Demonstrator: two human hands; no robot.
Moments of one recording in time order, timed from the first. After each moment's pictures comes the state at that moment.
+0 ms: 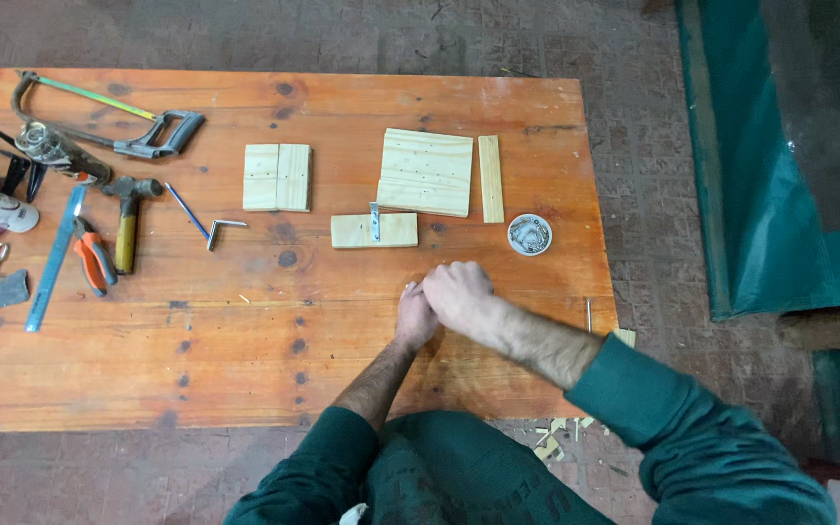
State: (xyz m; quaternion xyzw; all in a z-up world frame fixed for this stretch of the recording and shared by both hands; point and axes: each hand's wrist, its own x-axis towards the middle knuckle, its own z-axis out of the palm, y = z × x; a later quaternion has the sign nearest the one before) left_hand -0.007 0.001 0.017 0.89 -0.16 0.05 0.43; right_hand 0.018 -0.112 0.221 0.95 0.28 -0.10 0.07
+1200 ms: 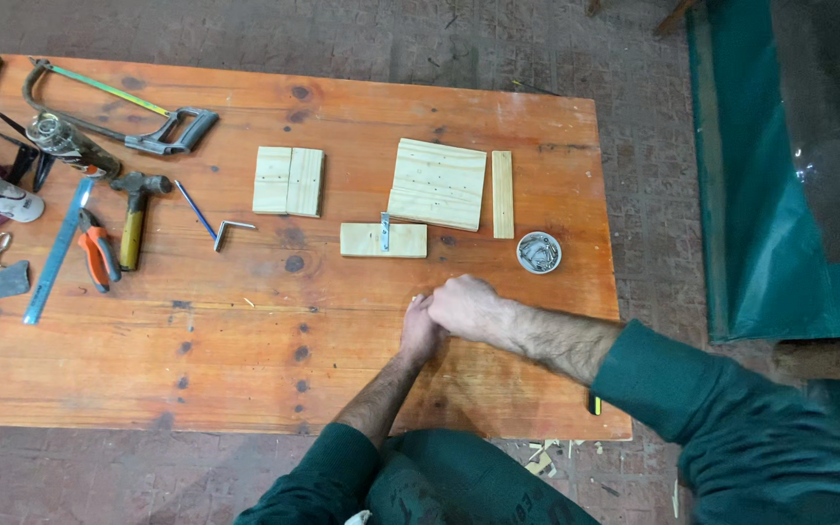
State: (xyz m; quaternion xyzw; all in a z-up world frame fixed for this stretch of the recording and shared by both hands) left_hand 0.000 0.000 -0.034 0.91 -0.19 0.03 0.38; right_hand 0.035 -0.116 0.244 0.87 0.46 -0.16 0.10
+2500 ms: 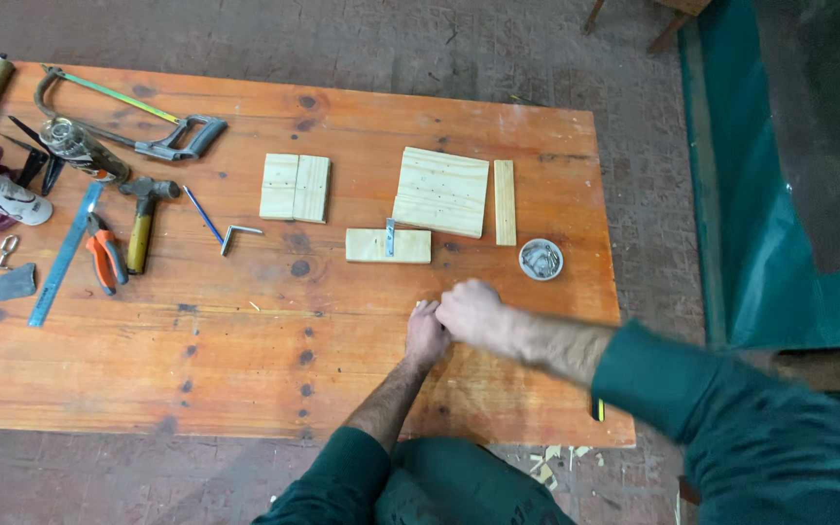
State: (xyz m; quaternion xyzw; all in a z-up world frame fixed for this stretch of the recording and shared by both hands) left_hand -0.011 0.000 0.003 0.90 -0.14 0.06 0.41; right_hand 0.021 -0.110 0.231 0.89 0.40 -0.14 0.15
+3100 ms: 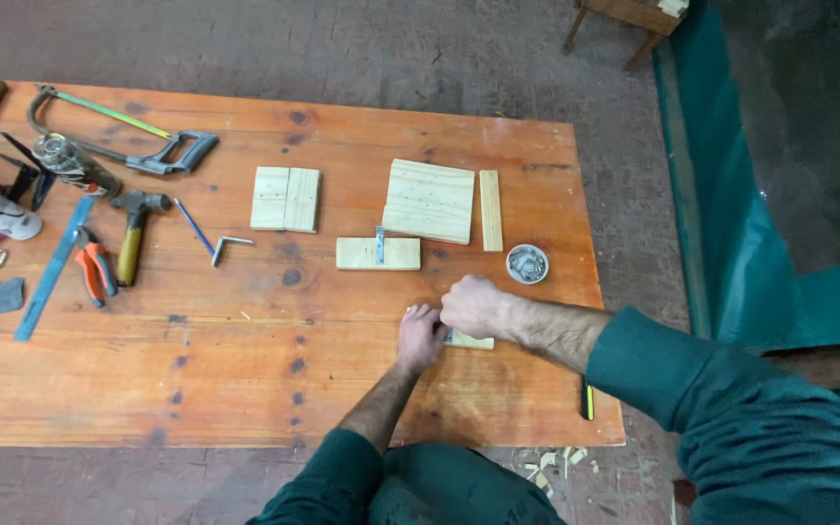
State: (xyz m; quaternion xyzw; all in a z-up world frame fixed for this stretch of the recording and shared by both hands) left_hand -0.009 0.001 0.015 0.89 -0.16 0.05 0.42; right_hand 0.036 -0.146 0.228 0.84 0.50 -0.11 0.20
